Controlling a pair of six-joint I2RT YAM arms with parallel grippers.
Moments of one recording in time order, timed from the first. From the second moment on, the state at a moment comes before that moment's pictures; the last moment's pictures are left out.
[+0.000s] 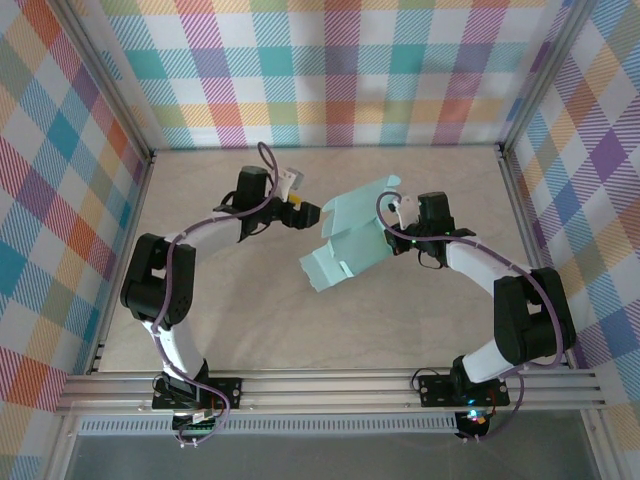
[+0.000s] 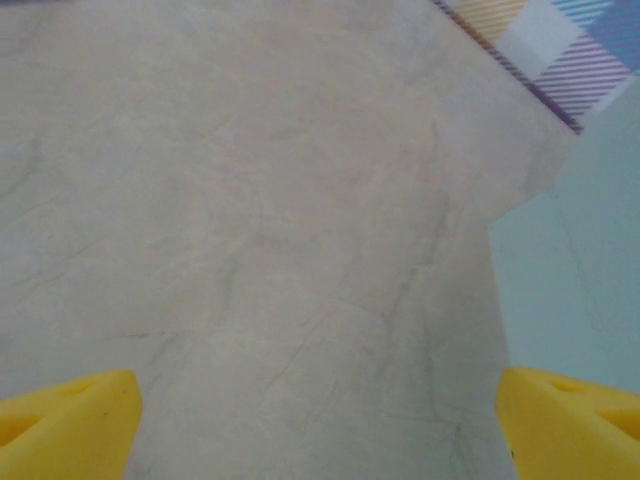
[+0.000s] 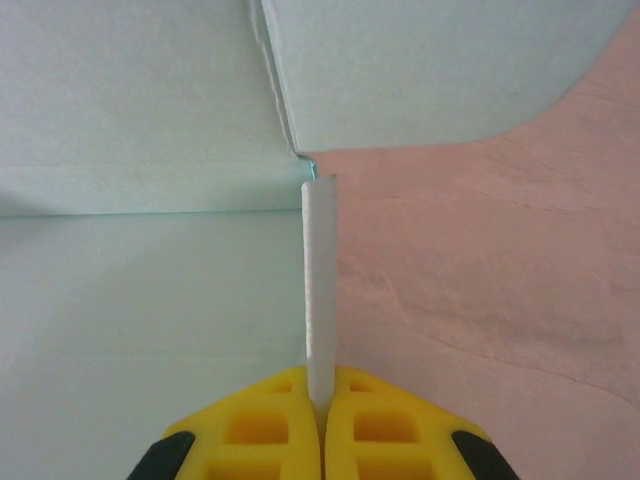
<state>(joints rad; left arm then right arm) -0.33 1.80 1.15 0.06 0.55 -0.09 0.26 1.51 0.86 -0.14 -0.32 -0.11</state>
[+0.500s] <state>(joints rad) -0.33 1.76 0.86 0.22 0.43 -0.47 0.26 1.51 0.86 -0.10 -0.24 0.16</state>
